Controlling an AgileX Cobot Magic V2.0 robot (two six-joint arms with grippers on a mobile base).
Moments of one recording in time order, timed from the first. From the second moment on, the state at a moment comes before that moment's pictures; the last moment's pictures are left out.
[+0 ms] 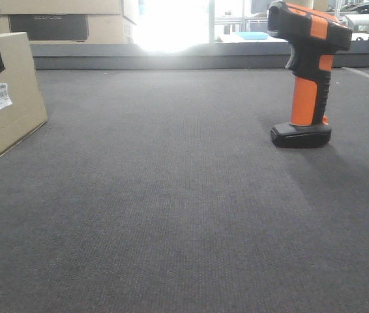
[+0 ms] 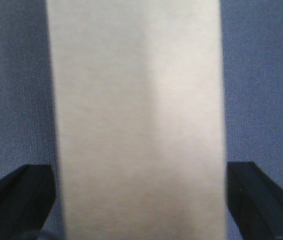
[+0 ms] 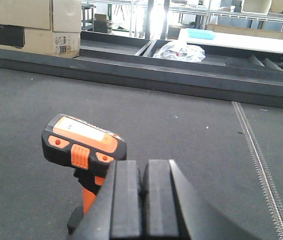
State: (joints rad) left arm 0.04 1.88 -1.76 -0.02 1.23 0.14; right arm 0.02 0.68 -0.55 0.46 0.05 -0.48
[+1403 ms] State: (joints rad) left arm -0.05 0.68 -0.49 -0.01 0.08 0.13; right arm -0.14 0.25 -0.29 0.47 0.16 -0.48
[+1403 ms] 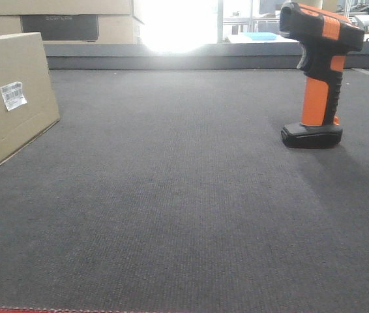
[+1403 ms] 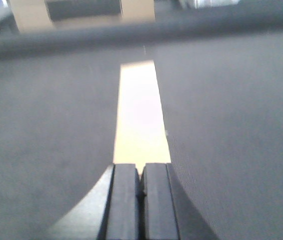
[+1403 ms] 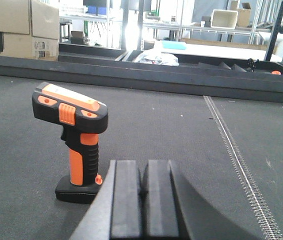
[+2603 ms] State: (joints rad) left arm -0.05 0.44 -0.37 0.05 0.08 0.08; right arm -0.14 0.24 -0.29 0.47 0.17 -0.48
